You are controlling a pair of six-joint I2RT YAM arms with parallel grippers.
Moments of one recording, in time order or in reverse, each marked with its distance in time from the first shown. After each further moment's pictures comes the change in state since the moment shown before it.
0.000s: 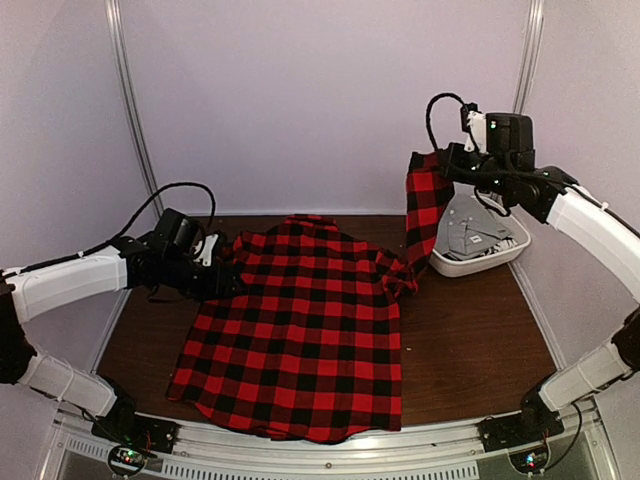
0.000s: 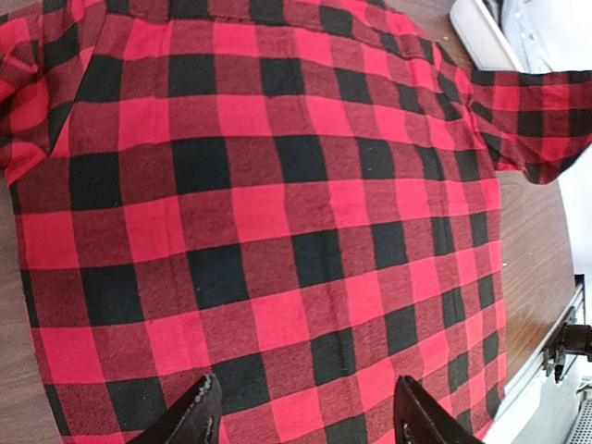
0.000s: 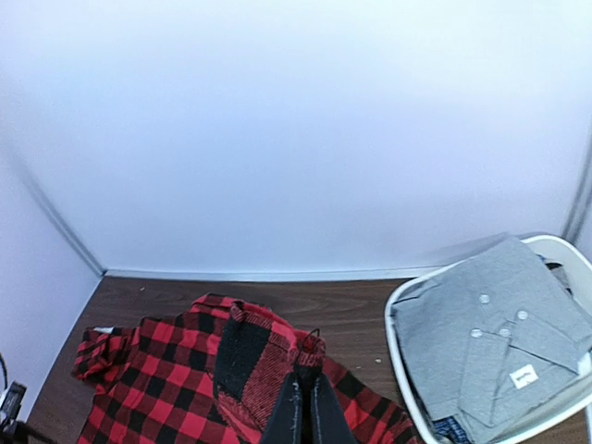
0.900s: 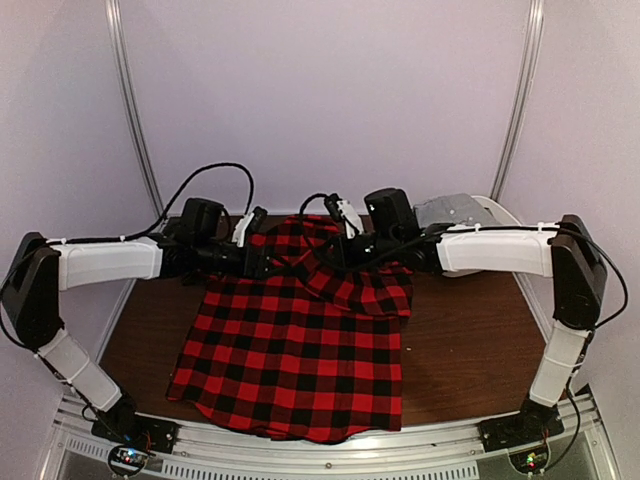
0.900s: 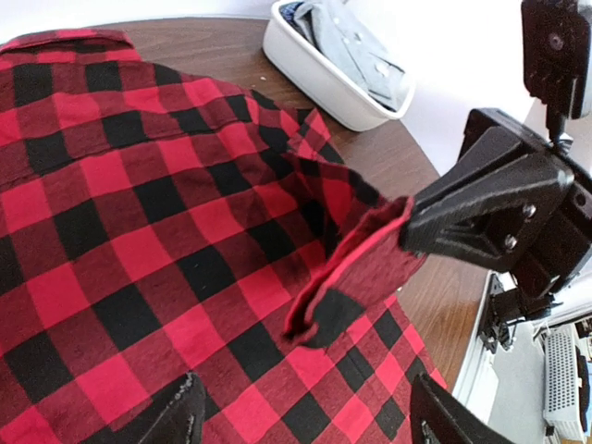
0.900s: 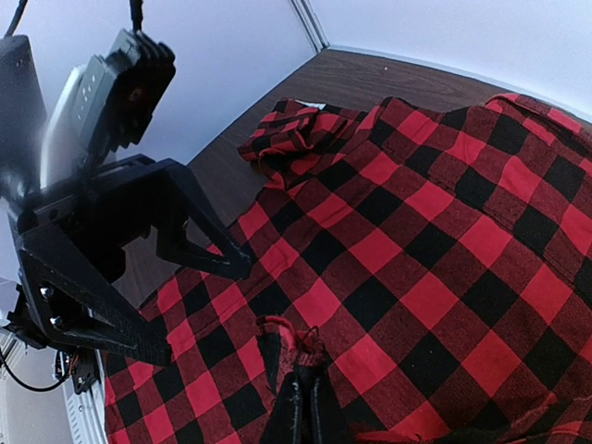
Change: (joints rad) left arm -0.014 0.233 0.080 0.427 0.324 0.113; right arm 0.328 0.449 -0.105 0.345 -0.486 -0.001
